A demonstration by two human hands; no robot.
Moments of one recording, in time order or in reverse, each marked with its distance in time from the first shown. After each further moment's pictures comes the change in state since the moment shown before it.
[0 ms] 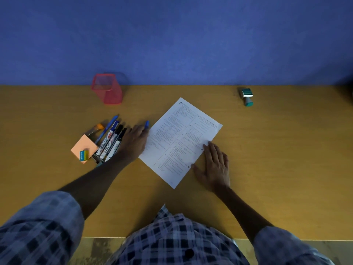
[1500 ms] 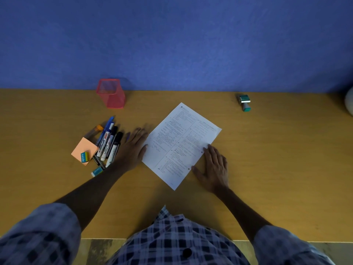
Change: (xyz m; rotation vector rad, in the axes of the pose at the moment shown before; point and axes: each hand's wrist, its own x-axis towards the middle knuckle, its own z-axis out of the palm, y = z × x) left_hand -0.032 -0.007 0.007 -0.209 -0.003 -0.047; right_hand 0.002 0.001 0.001 0.031 0.056 -0.027
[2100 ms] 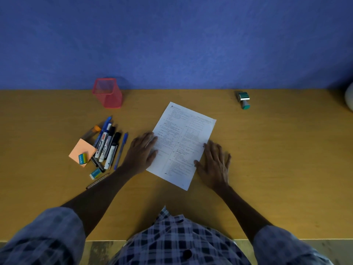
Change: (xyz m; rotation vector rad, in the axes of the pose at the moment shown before) left_hand 0.005 0.026 0.015 -0.063 -0.069 0.046; right_hand 0.009 0.005 0.007 -0.030 -0.003 0.065
